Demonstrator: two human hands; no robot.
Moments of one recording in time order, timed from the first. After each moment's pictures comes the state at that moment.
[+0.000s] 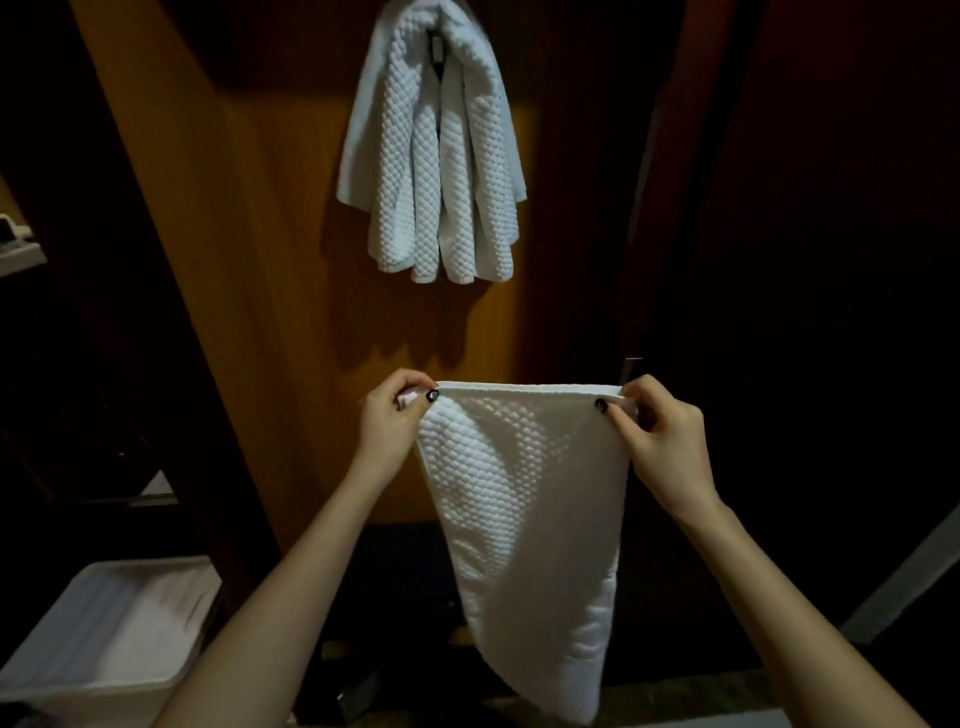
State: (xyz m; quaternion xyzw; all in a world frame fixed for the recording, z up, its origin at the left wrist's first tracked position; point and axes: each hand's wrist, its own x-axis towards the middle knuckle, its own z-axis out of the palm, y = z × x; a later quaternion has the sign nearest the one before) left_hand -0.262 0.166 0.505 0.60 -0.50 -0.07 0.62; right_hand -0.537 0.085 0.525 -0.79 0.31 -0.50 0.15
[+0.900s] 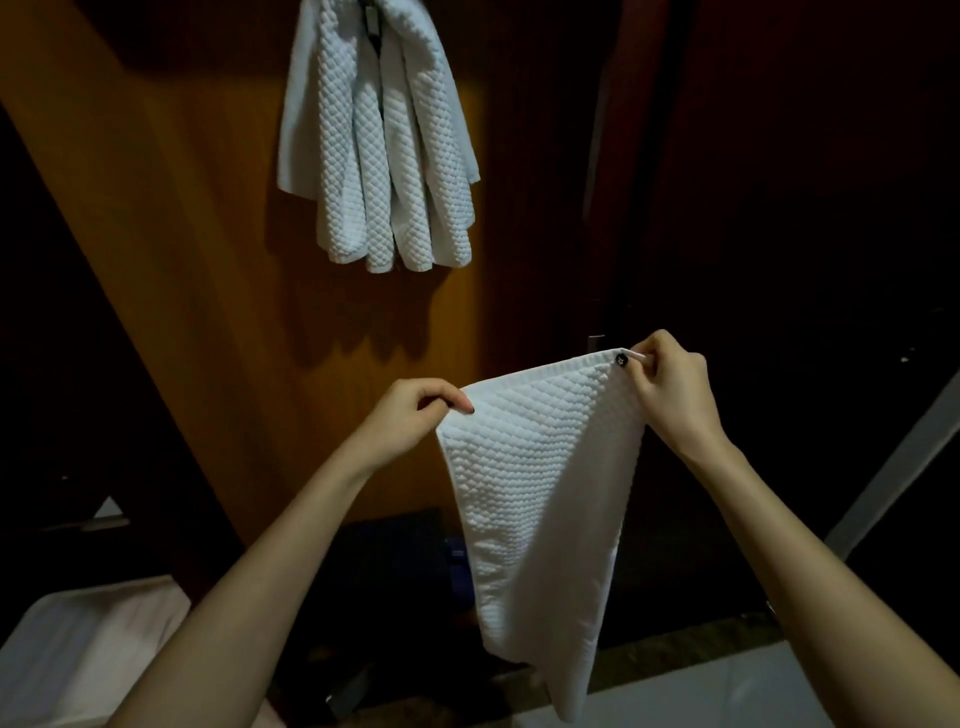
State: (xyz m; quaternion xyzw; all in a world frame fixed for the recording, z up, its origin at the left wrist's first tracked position) left_hand -0.282 0.148 0.522 0.57 -0.65 -0.24 0.44; right_hand -0.565 0.044 0.535 -0.74 0.47 -0.46 0.11
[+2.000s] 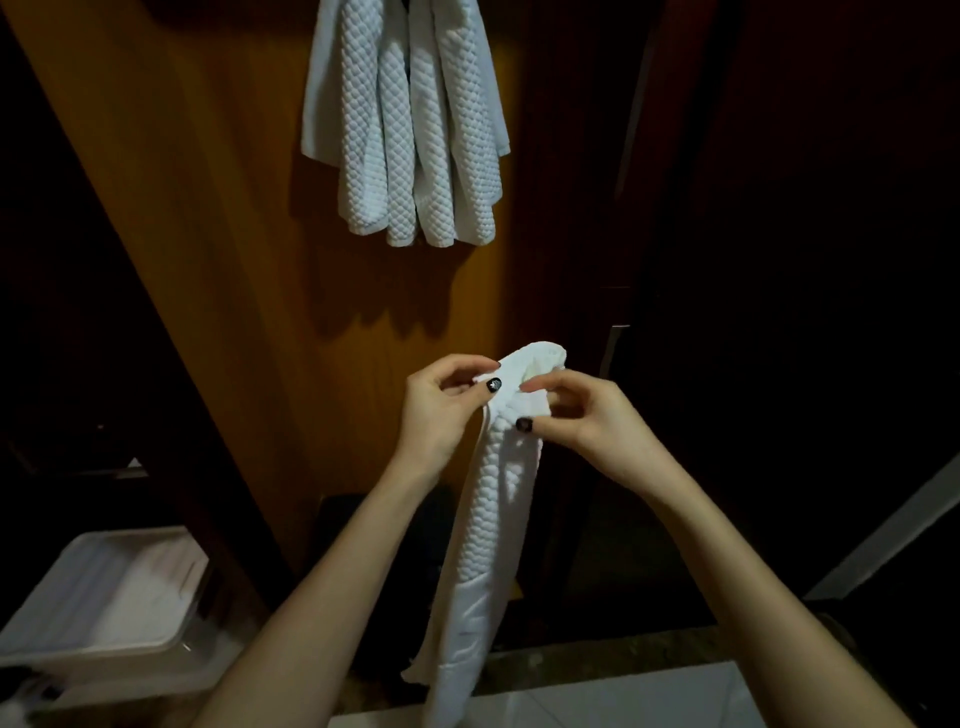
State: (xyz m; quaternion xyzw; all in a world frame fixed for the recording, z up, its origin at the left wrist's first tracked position) left_hand -0.348 0.156 0.520 0.51 -0.46 -0.24 0.68; right_hand -0.517 0.100 0.537 -0.78 0.30 -0.31 0.45
